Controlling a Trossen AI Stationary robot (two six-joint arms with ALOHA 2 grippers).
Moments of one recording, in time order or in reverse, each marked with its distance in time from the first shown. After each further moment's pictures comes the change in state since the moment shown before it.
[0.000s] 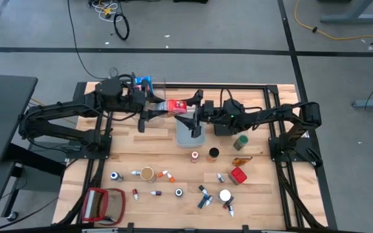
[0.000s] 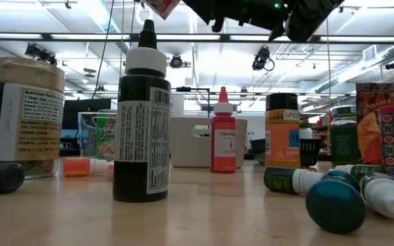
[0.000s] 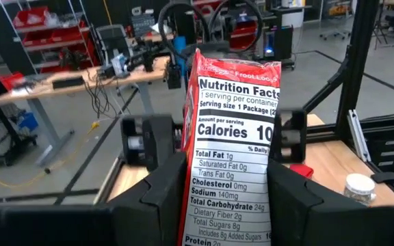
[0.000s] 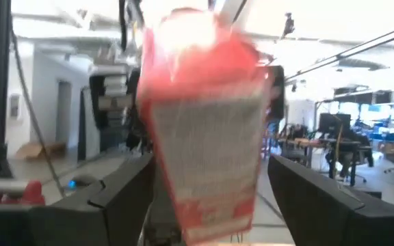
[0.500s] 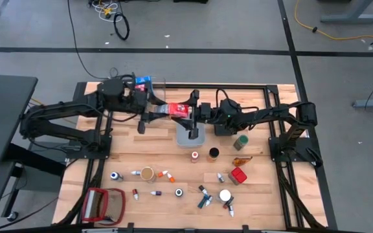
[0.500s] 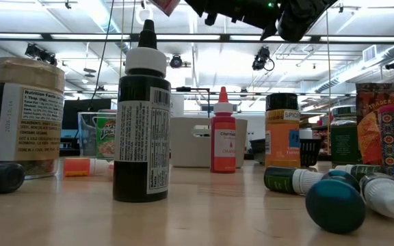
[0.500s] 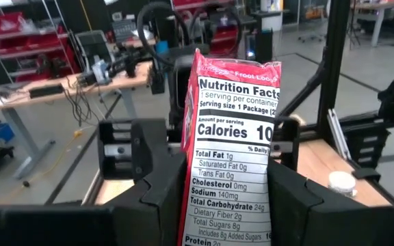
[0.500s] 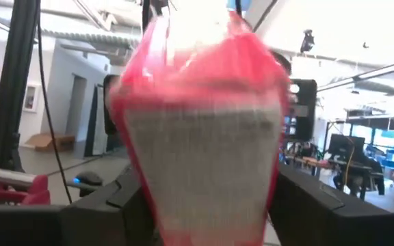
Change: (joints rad) left arm 0.000 0.025 0.001 0.022 0.078 0.010; right arm 0.000 0.038 0.047 0.025 -0.052 -0.076
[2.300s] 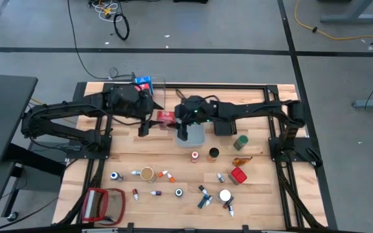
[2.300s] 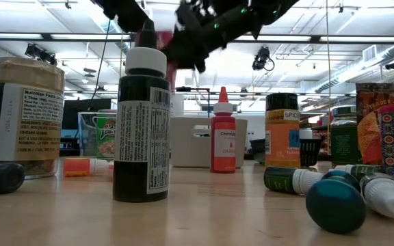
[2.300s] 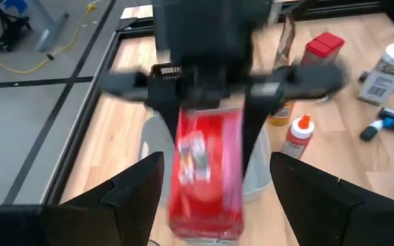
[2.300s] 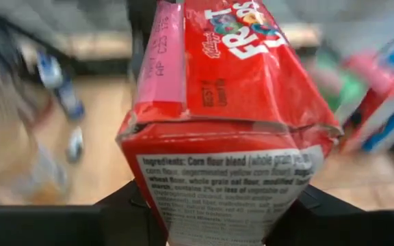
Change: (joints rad) left arm -0.003 0.027 -0.001 -0.431 -0.202 0.022; right arm -0.028 0.134 0.352 -1.120 0.062 0.094
